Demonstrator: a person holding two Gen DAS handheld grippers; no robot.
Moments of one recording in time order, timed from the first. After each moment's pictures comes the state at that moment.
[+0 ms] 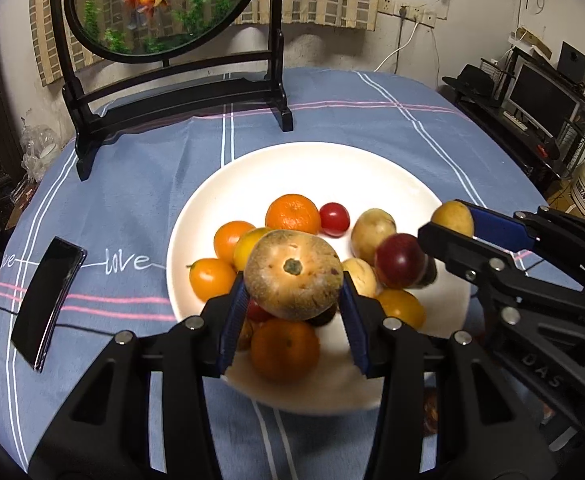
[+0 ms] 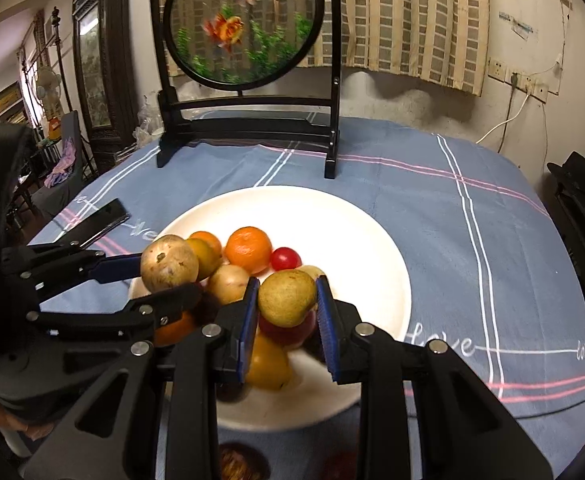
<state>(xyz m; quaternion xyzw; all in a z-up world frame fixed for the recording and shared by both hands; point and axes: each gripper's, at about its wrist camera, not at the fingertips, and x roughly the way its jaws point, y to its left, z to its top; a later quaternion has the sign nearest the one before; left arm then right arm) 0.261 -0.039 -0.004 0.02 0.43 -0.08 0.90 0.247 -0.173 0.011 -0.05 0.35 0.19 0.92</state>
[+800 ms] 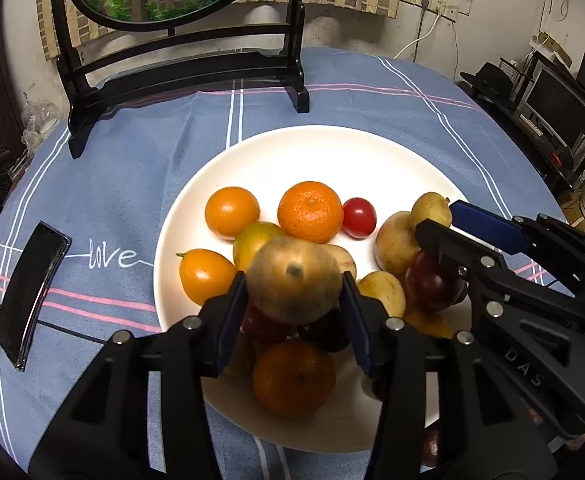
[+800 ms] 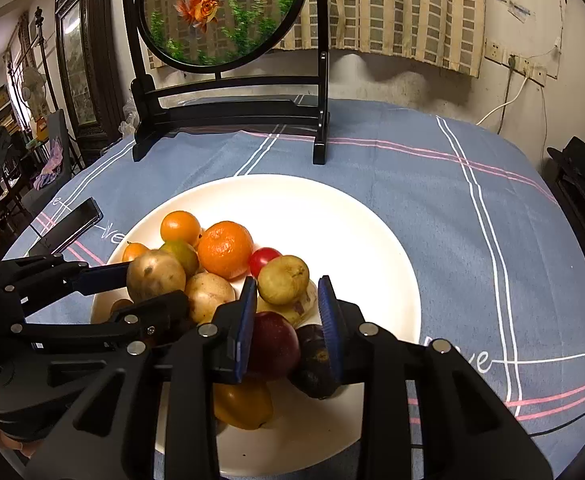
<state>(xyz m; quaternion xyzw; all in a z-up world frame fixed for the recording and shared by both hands) 0.287 -0.035 -0.024 0.00 0.45 -0.06 0.89 0.277 -0.171 -0.009 -0.04 0.37 0.17 0.91</state>
